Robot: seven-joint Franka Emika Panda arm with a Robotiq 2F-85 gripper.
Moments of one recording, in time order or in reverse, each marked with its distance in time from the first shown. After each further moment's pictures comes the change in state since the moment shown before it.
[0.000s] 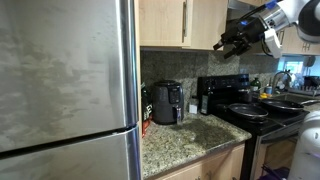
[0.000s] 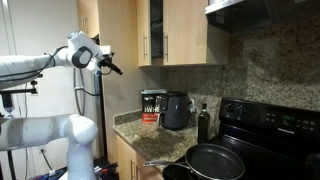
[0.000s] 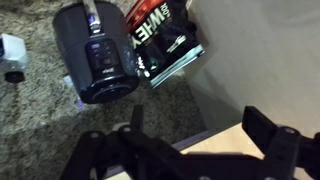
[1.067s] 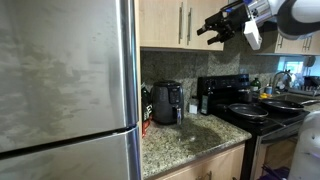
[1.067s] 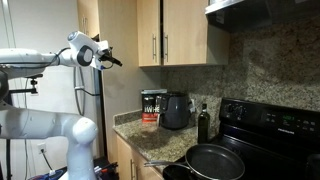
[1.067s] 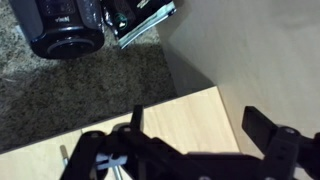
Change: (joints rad) arm -0.018 0.186 0.118 0.106 -0.002 0.289 -0.001
